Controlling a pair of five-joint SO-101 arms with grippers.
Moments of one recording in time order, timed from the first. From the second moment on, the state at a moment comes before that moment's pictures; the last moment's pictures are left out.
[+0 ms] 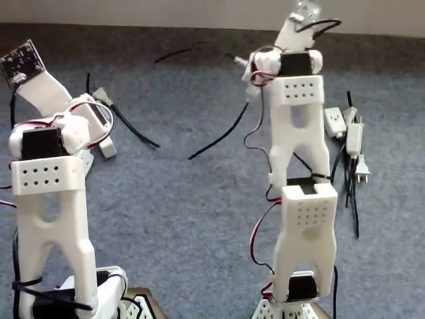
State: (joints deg) left arm -14.4 -28.3 18.5 67.6 29.8; right arm -6.7 38.0 -66.9 85.3 -20.4
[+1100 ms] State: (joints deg) left arm -9.0 -28.3 37.1 44.5 29.8; right arm -0.5 71.1 -80.6 32.2 5.2
